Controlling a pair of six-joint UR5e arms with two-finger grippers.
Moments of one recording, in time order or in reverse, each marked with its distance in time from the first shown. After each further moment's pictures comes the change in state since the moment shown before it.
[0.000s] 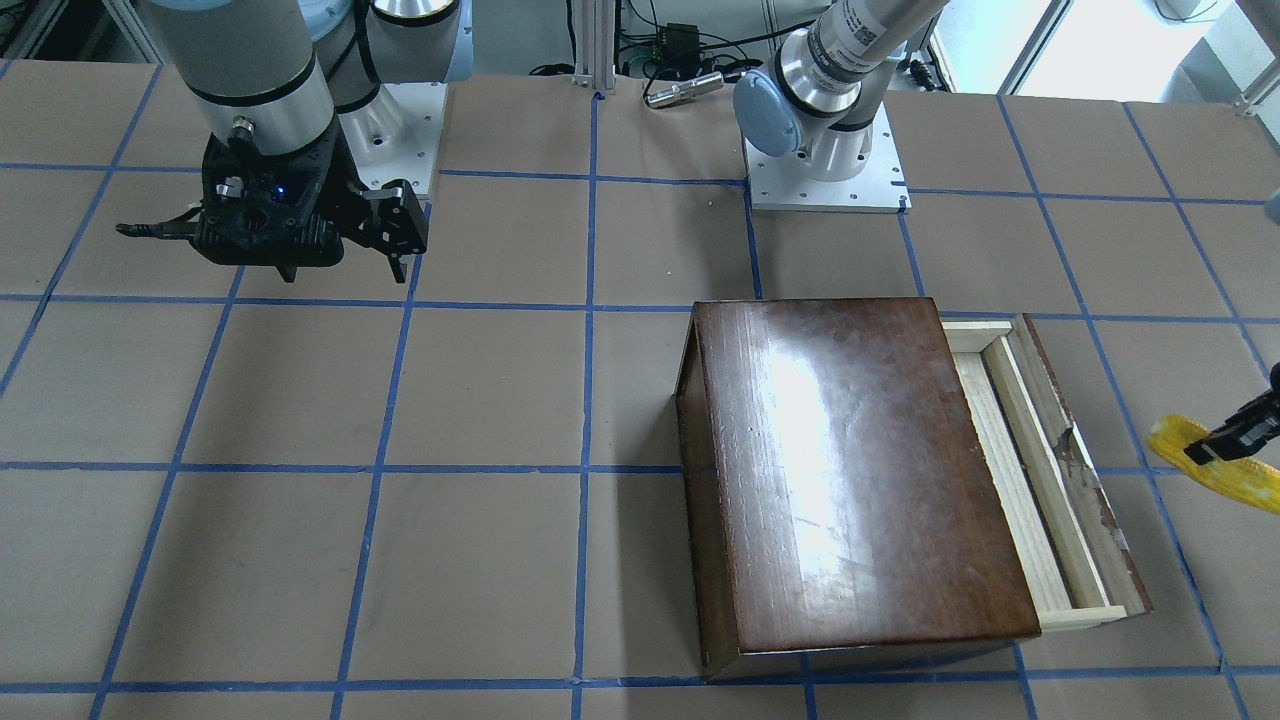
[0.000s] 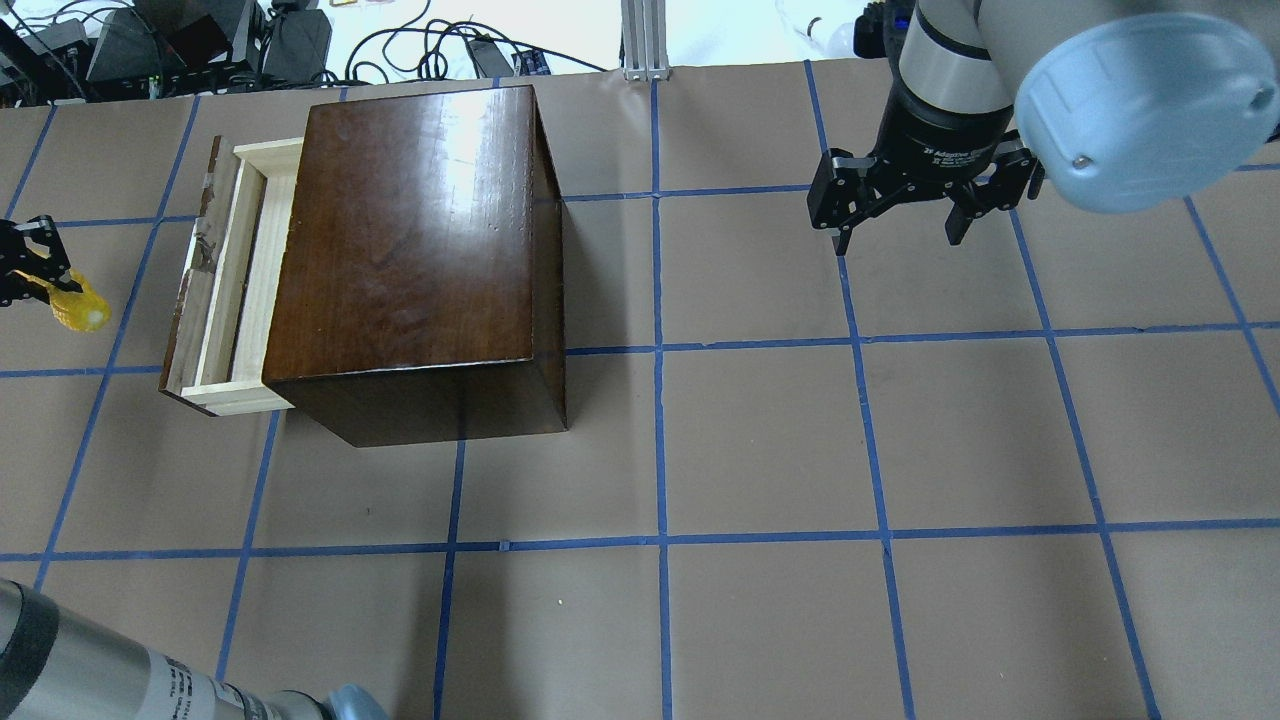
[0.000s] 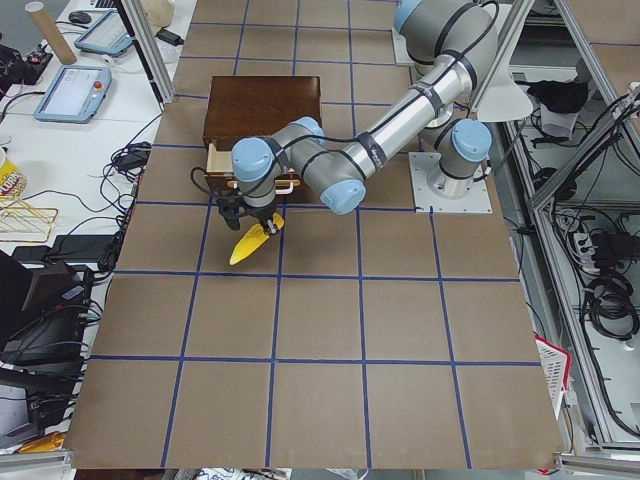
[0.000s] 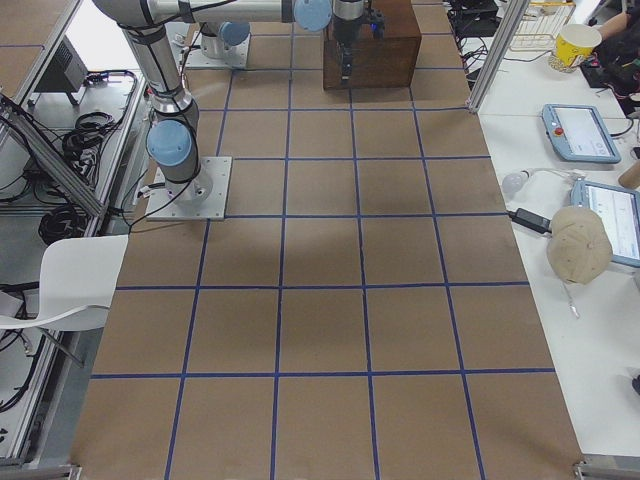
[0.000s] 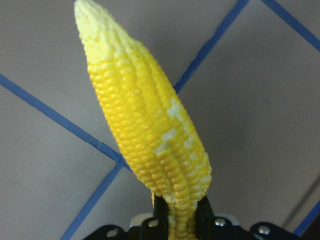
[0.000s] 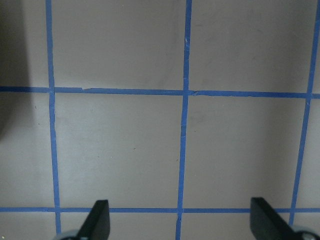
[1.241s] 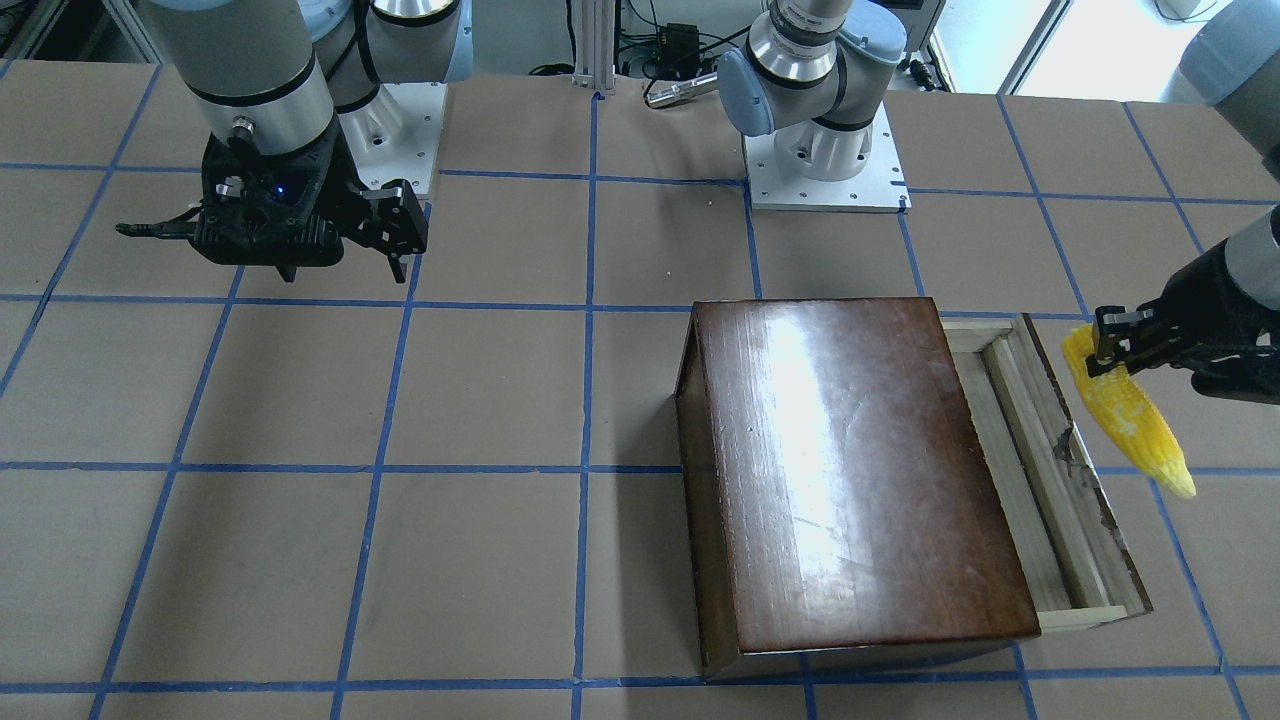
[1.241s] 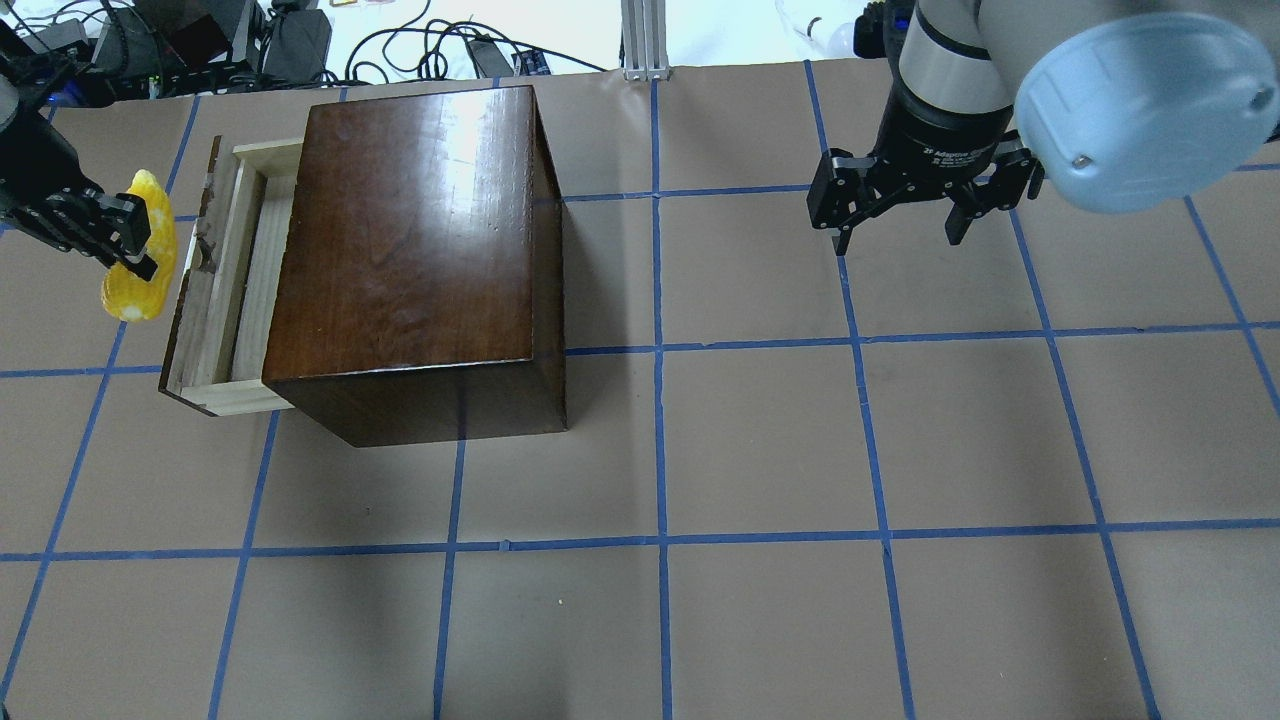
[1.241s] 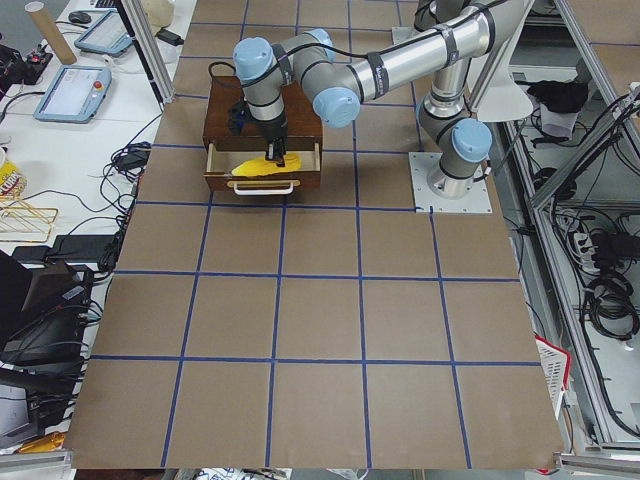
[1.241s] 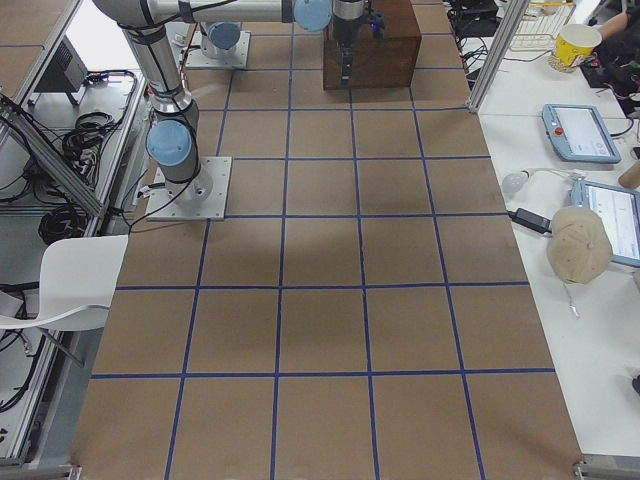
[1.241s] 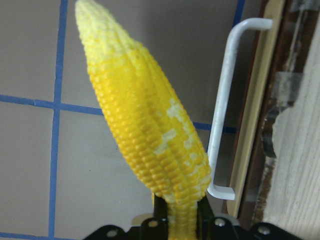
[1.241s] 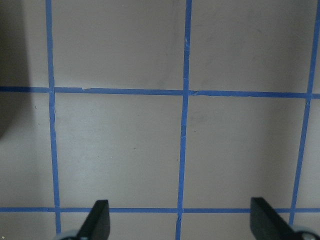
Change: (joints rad) left arm -0.225 0.162 -0.018 -0.175 0.100 0.363; right arm 0.000 0.000 0.000 0.000 0.000 0.000
